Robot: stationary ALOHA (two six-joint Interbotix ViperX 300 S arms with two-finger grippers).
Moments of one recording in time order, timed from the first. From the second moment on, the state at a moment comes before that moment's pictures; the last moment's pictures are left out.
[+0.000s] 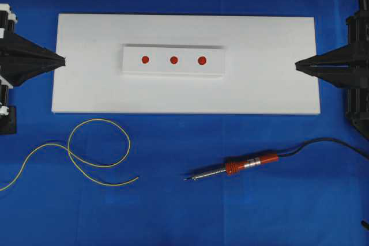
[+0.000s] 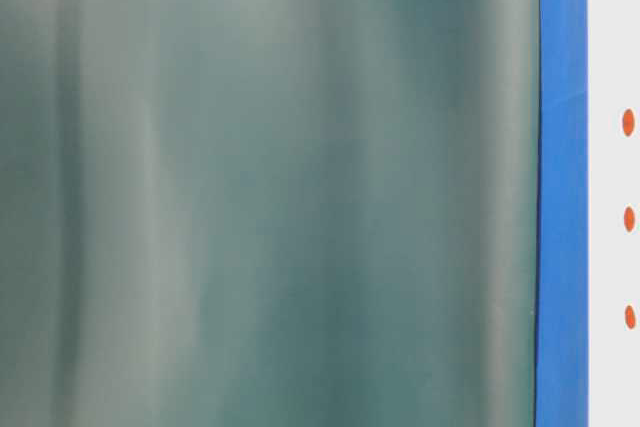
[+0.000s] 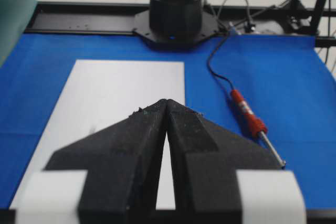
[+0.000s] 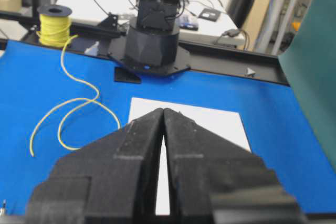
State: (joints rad) left arm 0.00 -0.97 1.18 0.00 -0.29 0.00; right arm 0.00 -0.97 1.18 0.00 -0.29 0.00
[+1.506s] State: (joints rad) left arm -0.51 -0.30 1.25 0.00 -0.66 -0.17; right arm 0.42 -0.28 1.22 0.25 -0.62 0.16
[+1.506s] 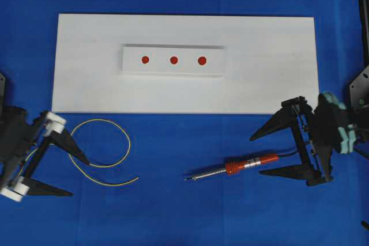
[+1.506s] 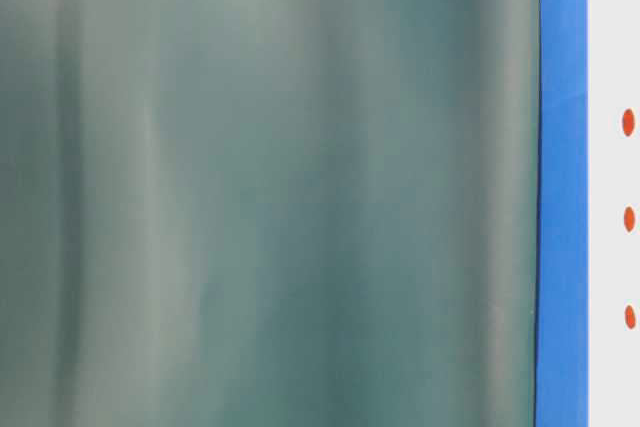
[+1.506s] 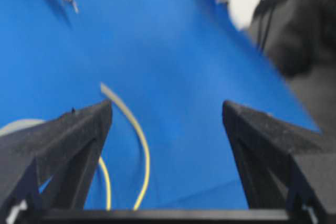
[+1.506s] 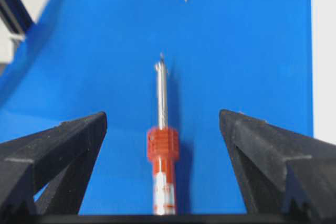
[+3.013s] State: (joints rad) left arm -0.52 0.15 1.11 -0.02 -0.67 -0.18; right arm 0.54 0.19 1.14 0.44 -0.85 0.11
